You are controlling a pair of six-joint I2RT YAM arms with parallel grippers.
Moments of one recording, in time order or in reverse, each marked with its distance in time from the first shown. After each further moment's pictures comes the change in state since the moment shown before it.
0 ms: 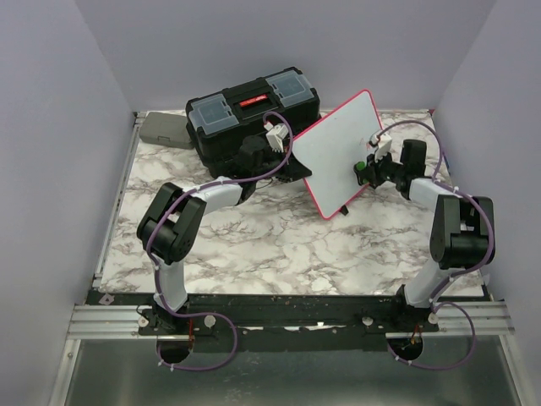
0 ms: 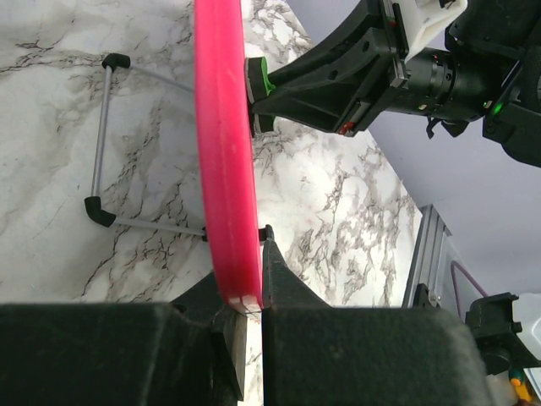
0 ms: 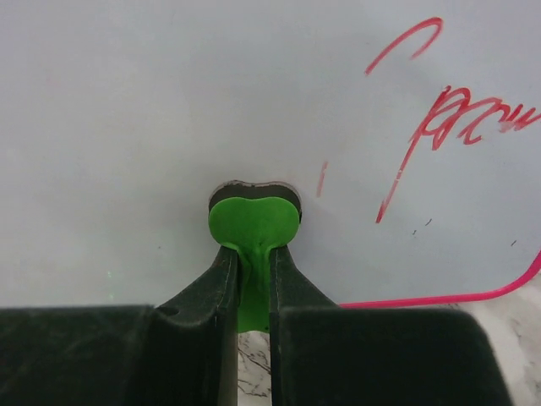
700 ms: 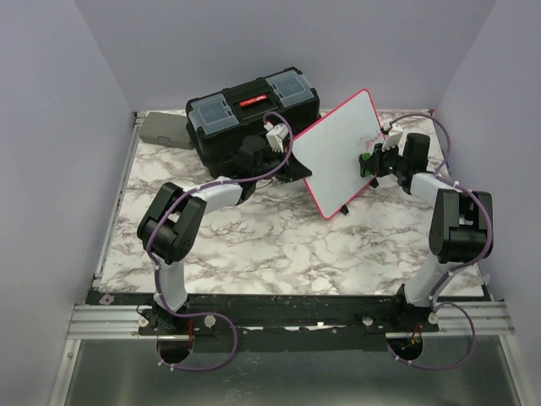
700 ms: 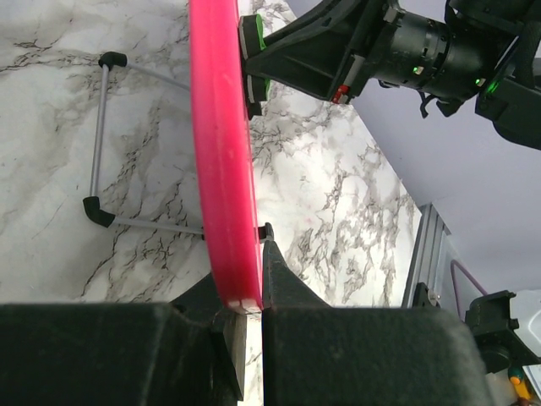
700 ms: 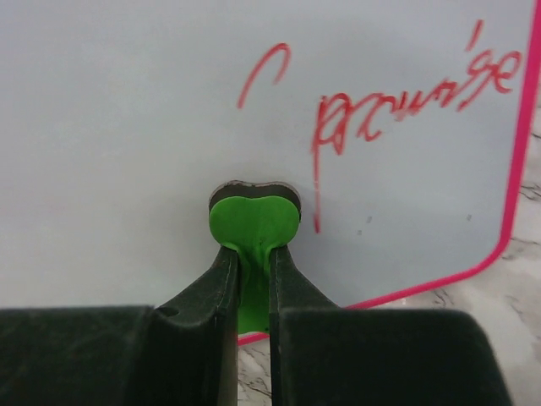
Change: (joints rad) left arm 0.001 0.004 0.000 0.004 0.005 -0.001; right arm -0.016 0.053 0.063 0.068 0.120 0.286
